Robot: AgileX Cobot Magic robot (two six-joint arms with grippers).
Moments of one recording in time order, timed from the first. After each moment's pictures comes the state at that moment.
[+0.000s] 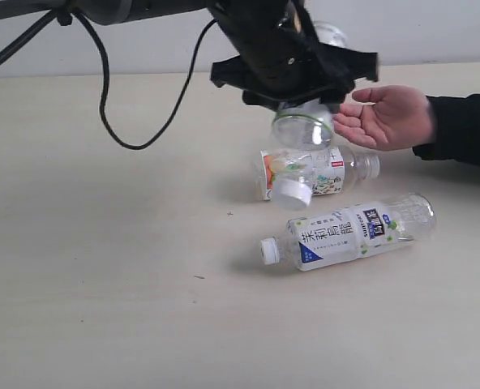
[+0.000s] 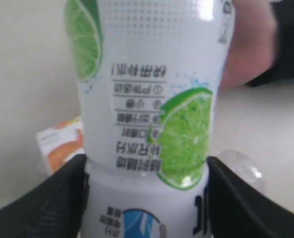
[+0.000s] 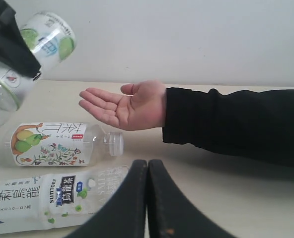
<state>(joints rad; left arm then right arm) -0.87 2.07 -1.83 0.03 0.79 -0.55 0.25 0.01 -0.01 0.05 0.29 -0.03</state>
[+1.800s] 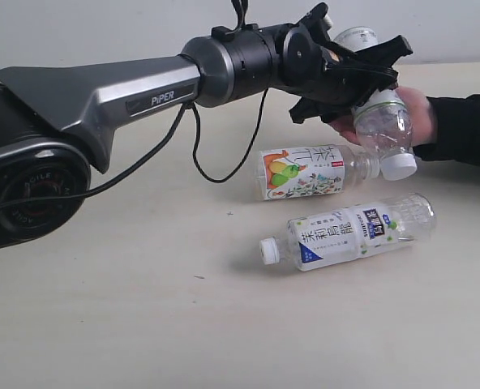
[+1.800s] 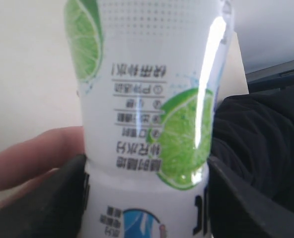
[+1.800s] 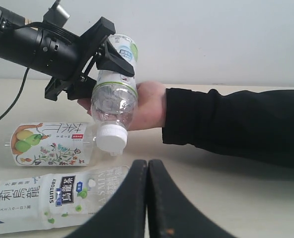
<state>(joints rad) -0.81 2.51 -2.18 -0.45 0.36 -0.54 0.25 0.01 -0.01 0.05 0.29 -0.03</state>
